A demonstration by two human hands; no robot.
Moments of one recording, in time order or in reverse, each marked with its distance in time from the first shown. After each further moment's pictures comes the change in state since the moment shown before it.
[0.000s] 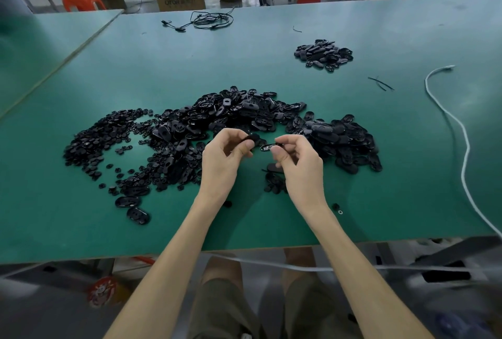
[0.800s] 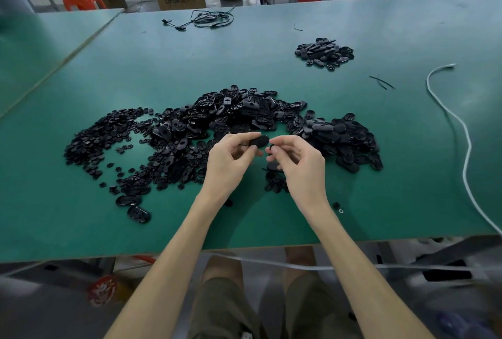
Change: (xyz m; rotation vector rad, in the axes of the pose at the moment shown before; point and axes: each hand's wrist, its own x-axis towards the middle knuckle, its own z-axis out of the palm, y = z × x) left_hand -0.001 -0.002 0.002 0.100 -0.106 0.034; right_hand -0.003 -0.002 -0.001 0.054 -0.032 0.017
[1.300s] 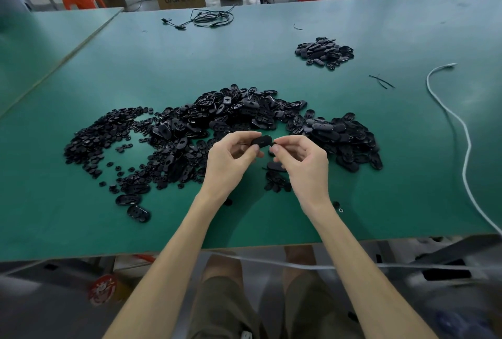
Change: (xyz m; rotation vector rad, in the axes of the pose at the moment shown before) left_hand -0.002 0.001 0.000 -0.078 -0.022 -0.021; right_hand 0.002 0.001 -0.004 0.074 0.060 0.062
